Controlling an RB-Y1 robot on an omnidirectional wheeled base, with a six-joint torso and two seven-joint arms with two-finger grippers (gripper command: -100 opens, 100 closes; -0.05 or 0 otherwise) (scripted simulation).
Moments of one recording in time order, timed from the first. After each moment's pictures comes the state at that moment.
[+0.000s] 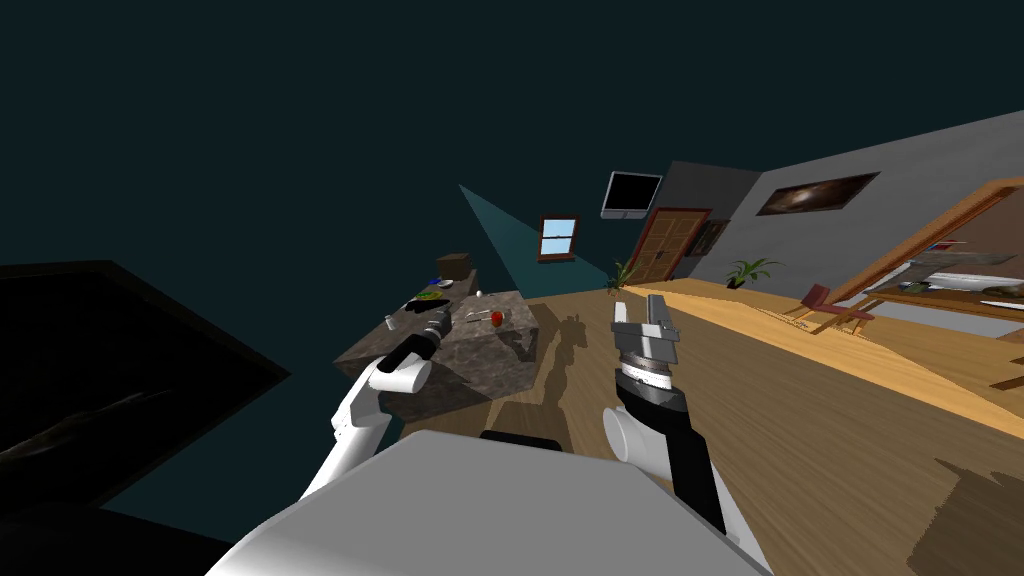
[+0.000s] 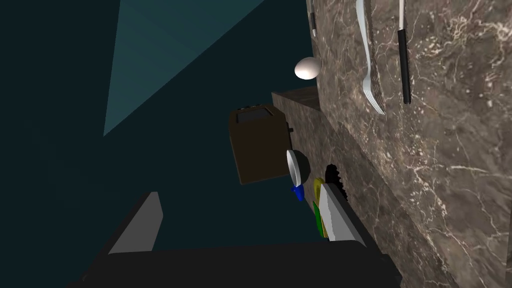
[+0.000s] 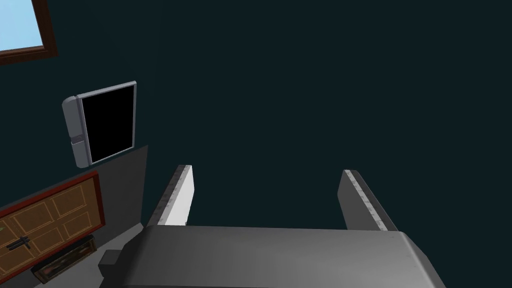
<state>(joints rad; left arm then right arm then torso) 0.21 0.30 0.15 -2.27 0.12 0.61 0.08 0.45 0.04 0.01 -2.35 -0.01 -0.49 0.00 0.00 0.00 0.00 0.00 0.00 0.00</state>
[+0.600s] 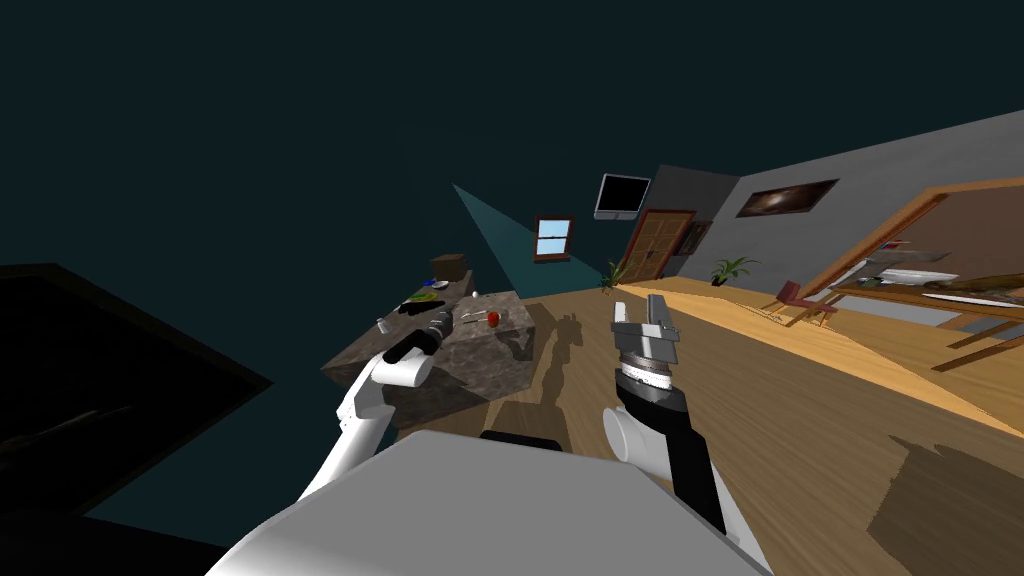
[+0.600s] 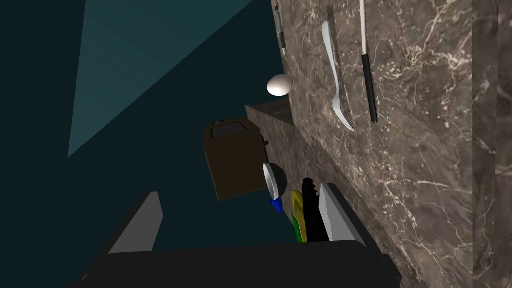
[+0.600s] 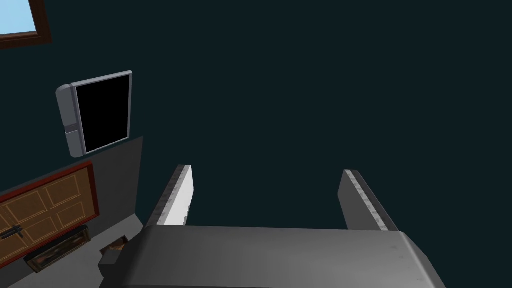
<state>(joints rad) 0.16 0.31 0.14 -2.28 0.13 0.77 0.08 0.45 0.04 0.01 -2.35 -0.01 -0.49 0.00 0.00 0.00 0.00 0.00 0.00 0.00</state>
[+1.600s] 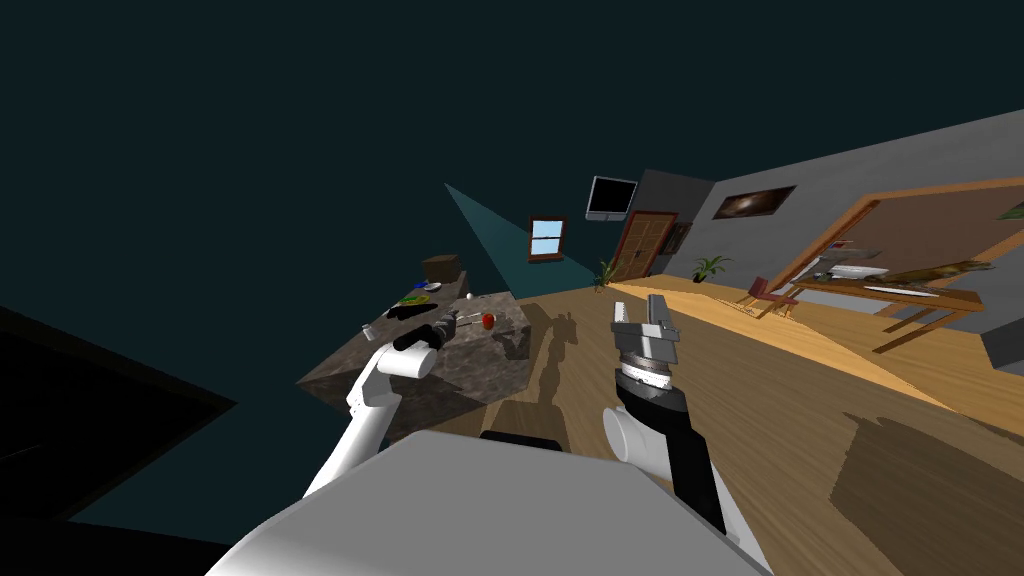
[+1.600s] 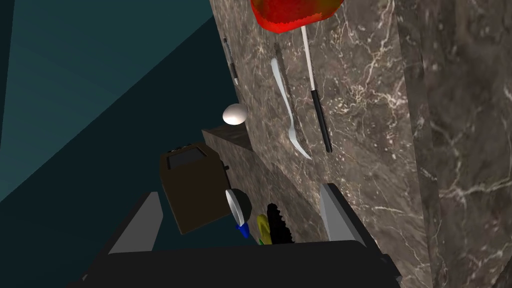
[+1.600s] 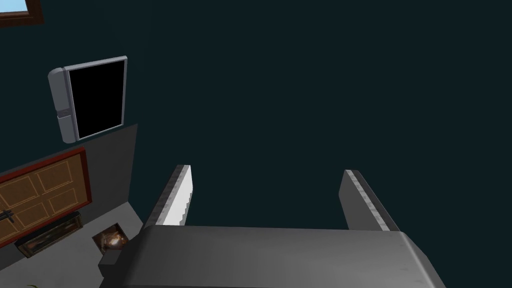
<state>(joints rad) 0.09 0.33 0.13 -2.27 0.15 1.03 0.09 0.45 0.04 0.01 -2.35 -0.01 -0.49 0.00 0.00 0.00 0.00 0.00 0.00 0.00</state>
